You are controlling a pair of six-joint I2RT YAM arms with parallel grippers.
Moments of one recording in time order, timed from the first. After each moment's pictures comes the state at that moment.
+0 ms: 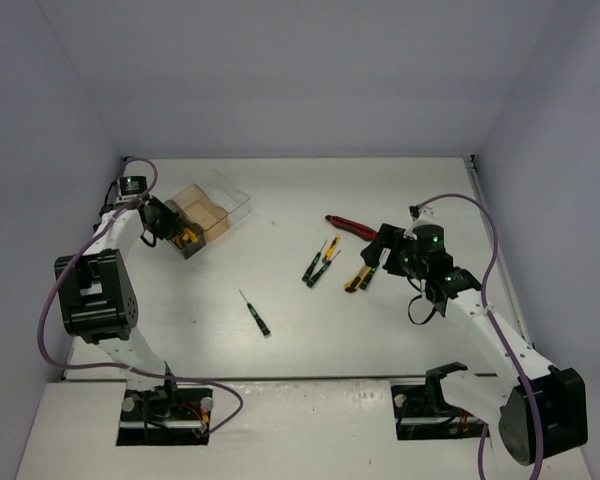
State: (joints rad) left arm 0.16 1.73 1.25 -0.46 0.22 -0.80; right arm 0.28 1.04 0.64 -0.18 -0.10 0.51
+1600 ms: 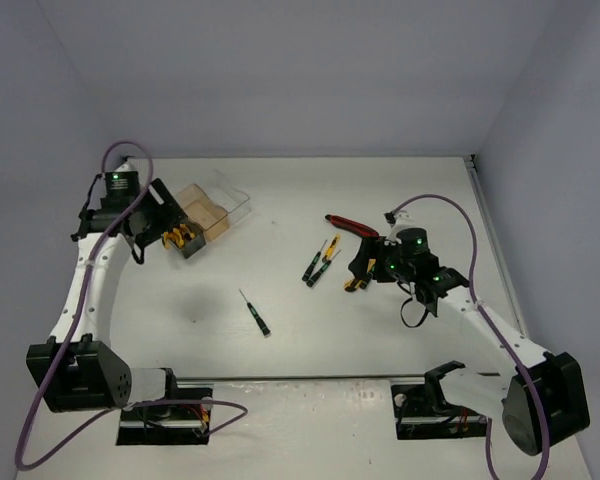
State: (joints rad) left arm 0.05 1.31 1.28 -0.78 0.07 -0.58; right arm 0.38 1.09 0.63 -0.18 -0.13 0.39
